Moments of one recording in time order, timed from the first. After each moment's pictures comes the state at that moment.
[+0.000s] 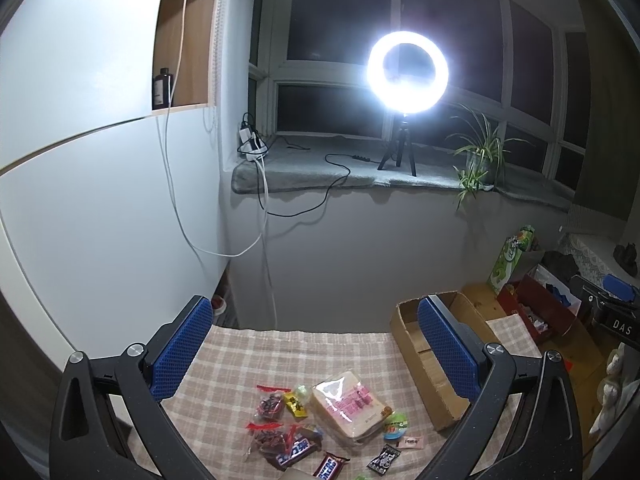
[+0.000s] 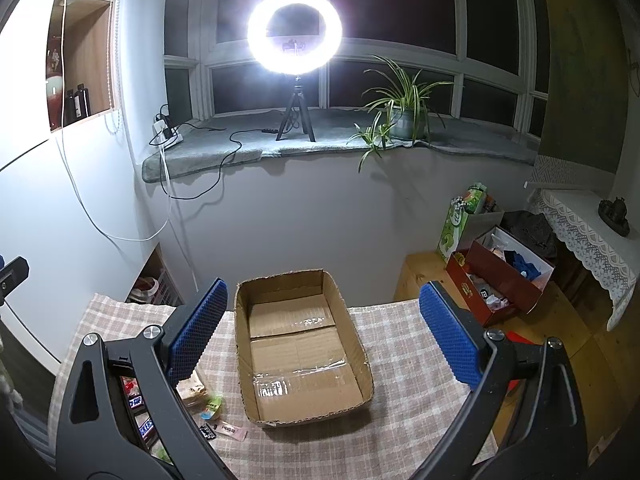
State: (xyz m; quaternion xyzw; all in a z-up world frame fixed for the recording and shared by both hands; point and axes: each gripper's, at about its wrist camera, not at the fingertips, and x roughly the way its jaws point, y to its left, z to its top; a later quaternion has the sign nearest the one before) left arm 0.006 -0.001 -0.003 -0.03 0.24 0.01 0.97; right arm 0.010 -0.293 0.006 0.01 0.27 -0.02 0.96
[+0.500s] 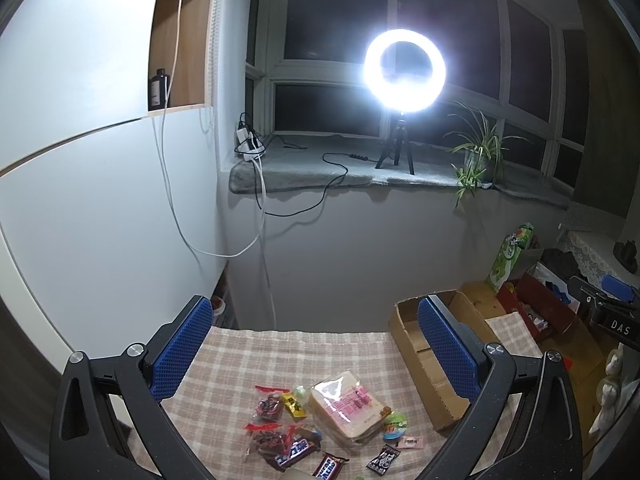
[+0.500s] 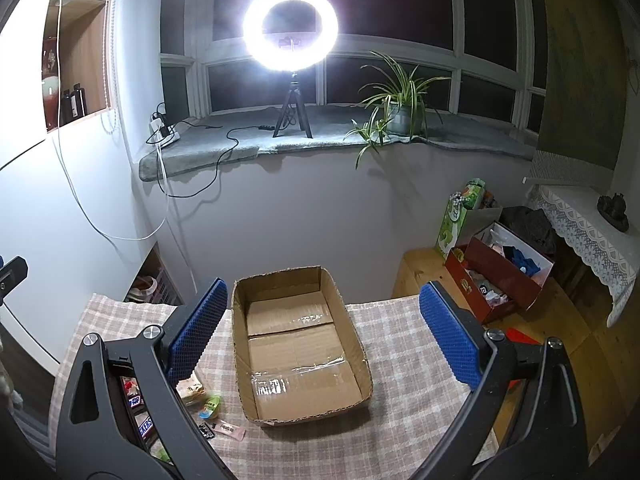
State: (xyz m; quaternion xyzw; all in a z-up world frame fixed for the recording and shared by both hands) left arm 0.015 -0.004 -0.001 -0.03 0.25 0.01 0.97; right arm 0.011 -0.295 0.002 0.01 0.28 -0.02 0.96
